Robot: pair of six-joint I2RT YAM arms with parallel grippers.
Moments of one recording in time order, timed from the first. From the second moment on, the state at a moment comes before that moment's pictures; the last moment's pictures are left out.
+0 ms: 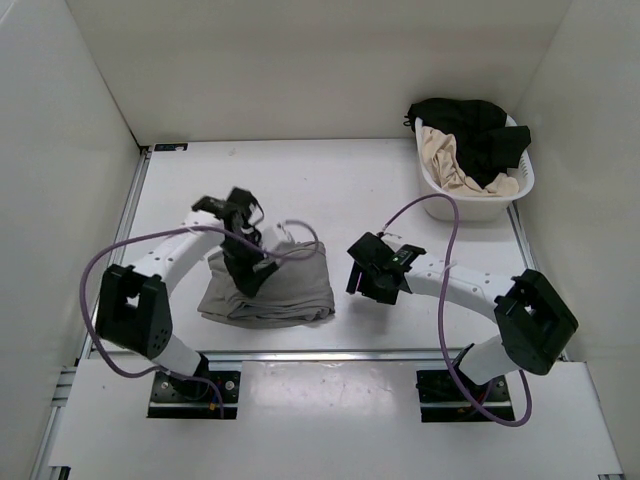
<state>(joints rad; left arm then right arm) -0.41 1.54 1.06 -1.09 0.24 0.73 0.85 1.47 0.88 -0.62 0.21 1.02</state>
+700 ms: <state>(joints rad) 0.02 1.79 1.20 -1.08 0.48 0.59 0.86 1.70 0.99 -0.33 0.05 0.91</state>
